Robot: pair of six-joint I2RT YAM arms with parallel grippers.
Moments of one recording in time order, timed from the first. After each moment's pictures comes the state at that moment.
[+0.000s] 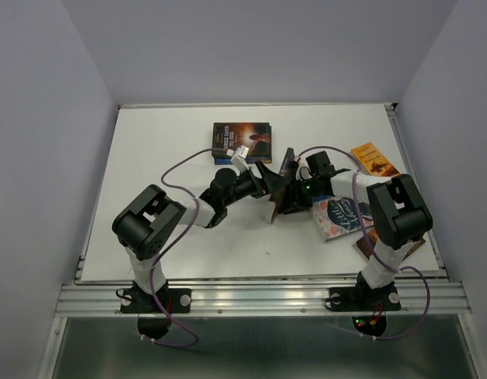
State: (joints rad) left arm -0.70 1.78 0.71 0.96 0.26 -1.06; right arm 0.33 1.78 0.97 -0.25 -0.63 0.36
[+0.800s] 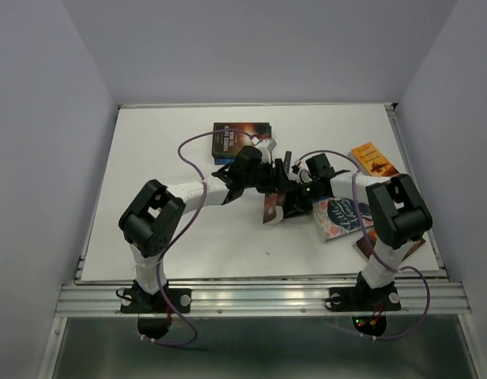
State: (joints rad) left arm -0.75 1.83 1.12 0.22 0.33 -0.71; right arm 0.36 1.79 0.95 -0.28 -0.67 0.42
